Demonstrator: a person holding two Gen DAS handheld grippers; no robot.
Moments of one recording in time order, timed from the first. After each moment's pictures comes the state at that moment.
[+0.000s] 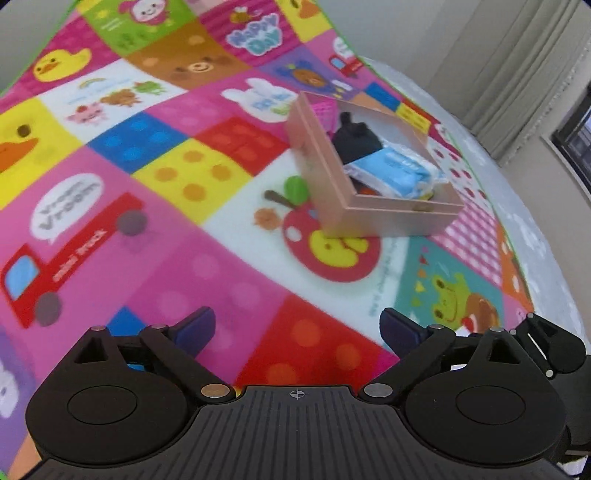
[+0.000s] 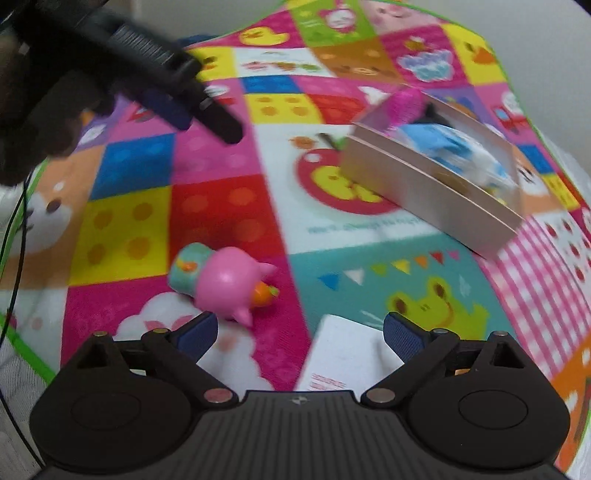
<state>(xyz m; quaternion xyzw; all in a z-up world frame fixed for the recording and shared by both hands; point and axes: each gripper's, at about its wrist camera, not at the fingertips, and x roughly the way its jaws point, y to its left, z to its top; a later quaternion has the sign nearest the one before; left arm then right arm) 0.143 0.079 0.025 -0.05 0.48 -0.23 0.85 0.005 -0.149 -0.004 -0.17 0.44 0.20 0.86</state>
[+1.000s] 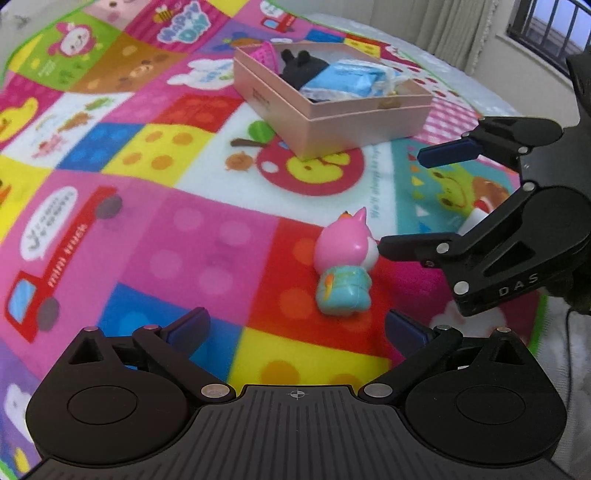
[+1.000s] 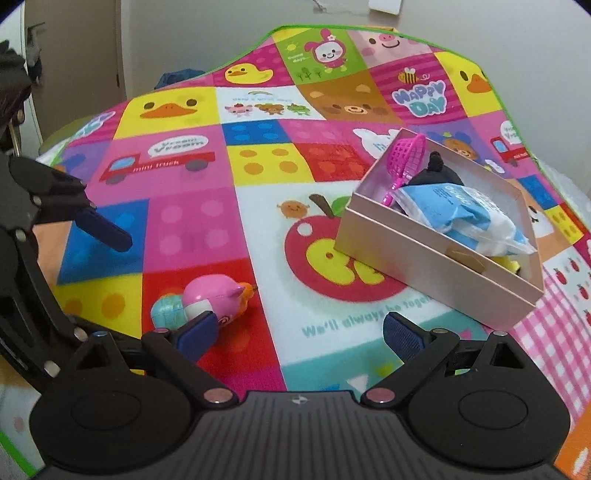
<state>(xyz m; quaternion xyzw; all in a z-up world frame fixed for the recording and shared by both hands) 0.102 0.068 -0.008 0.12 0.46 -0.29 0.83 0.066 -0.124 0.002 -0.13 0.39 0.18 0.89</state>
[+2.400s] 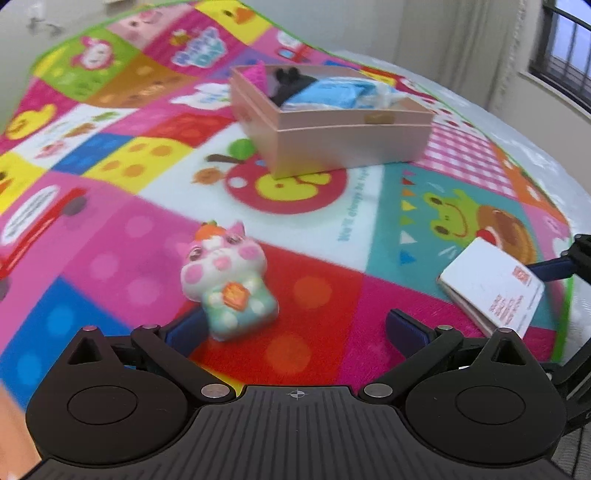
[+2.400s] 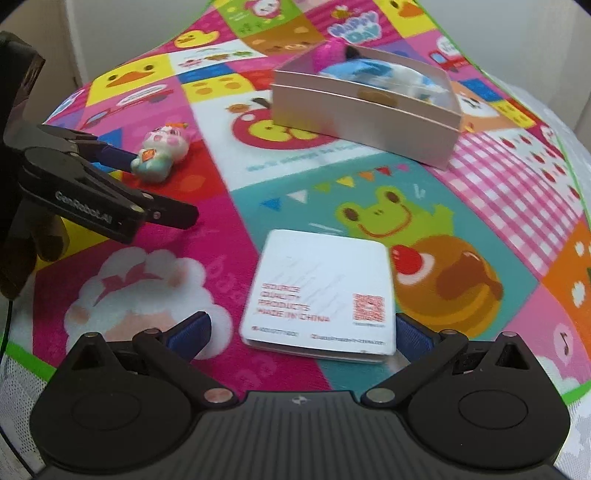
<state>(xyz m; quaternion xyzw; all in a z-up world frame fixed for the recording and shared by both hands) 0.071 0.021 -0.041 0.07 0.40 -0.24 0.88 -0.027 -0.199 -0.032 -0.08 0.45 0.11 0.88</state>
